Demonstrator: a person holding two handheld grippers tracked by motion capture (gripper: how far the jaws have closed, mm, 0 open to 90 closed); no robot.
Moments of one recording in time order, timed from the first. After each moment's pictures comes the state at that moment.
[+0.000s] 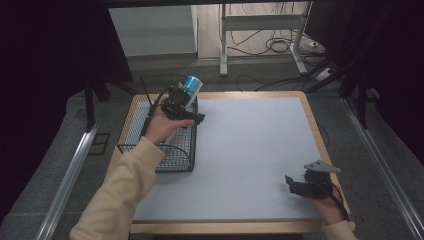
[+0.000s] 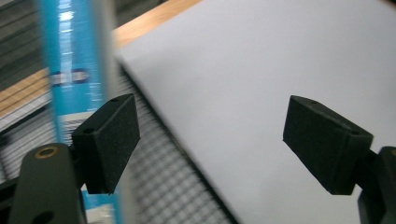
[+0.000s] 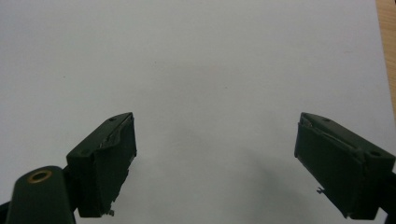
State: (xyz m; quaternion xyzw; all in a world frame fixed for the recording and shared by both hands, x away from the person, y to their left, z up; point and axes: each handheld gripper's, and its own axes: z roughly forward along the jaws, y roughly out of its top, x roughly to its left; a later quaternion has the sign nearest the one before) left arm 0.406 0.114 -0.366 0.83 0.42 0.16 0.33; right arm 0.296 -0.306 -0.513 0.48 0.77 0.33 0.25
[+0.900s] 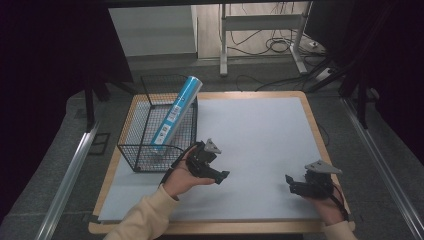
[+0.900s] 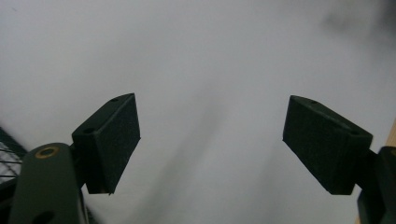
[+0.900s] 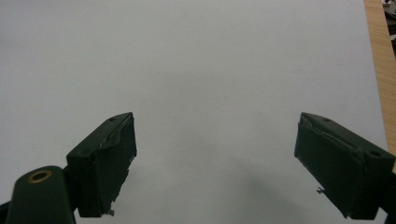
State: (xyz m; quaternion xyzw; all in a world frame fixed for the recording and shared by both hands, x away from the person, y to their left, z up) left arm 0.319 0.050 -0.468 0.88 0.32 0.08 0.33; right arm 0.293 -0.305 -0.509 0.47 0.77 0.34 0.27
